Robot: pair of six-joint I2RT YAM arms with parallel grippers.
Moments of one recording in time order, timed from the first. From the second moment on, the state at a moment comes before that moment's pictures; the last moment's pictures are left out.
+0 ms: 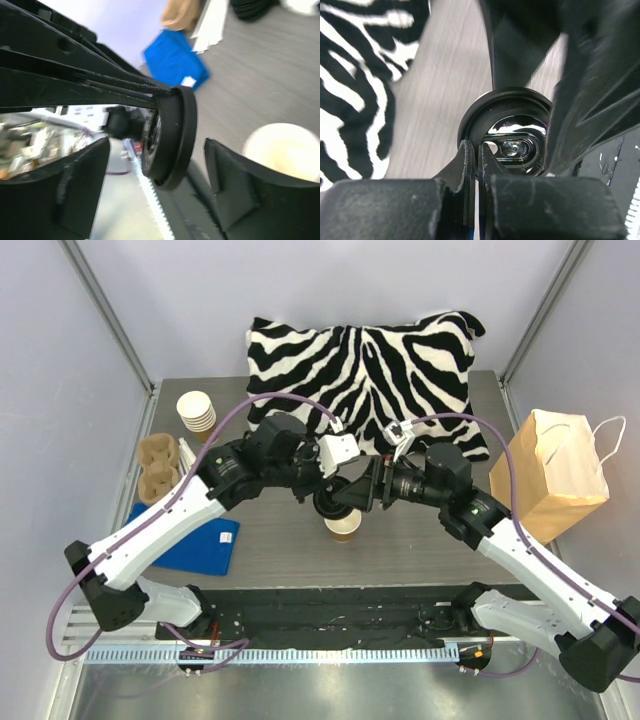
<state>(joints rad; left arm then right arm) -0.89 1.32 1.48 -0.76 0.21 0.34 0.63 0.97 0.85 -0.09 -0.54 0.69</state>
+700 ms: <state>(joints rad) -0.89 1.62 1.41 -0.78 -0.01 0.04 0.40 0.79 0.71 -0.43 -0.39 0.66</state>
